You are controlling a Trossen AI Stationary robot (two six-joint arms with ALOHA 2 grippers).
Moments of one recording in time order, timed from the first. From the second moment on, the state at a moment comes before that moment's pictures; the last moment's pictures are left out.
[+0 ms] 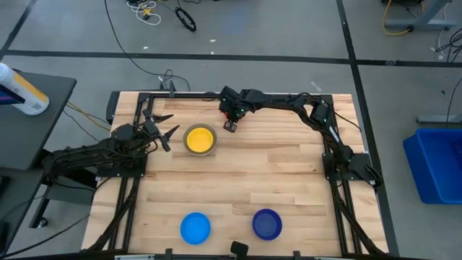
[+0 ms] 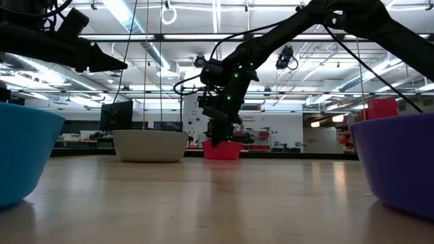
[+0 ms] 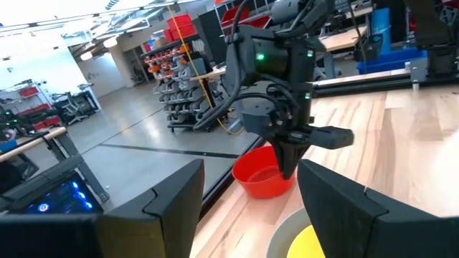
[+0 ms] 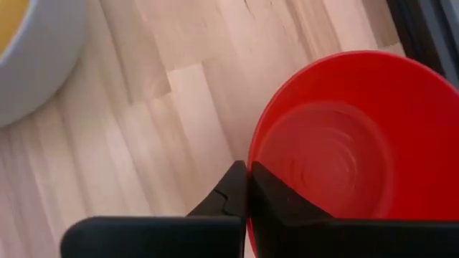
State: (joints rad) left arm 0.25 0.20 0.14 0.06 -0.39 0.30; right arm -0.42 2.27 1.83 -0.70 0.00 -0.12
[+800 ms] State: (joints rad) left arm 0.25 0.20 0.14 0.08 -0.45 0.33; right arm -0.15 2.19 1.94 -0.59 -0.02 -0.06
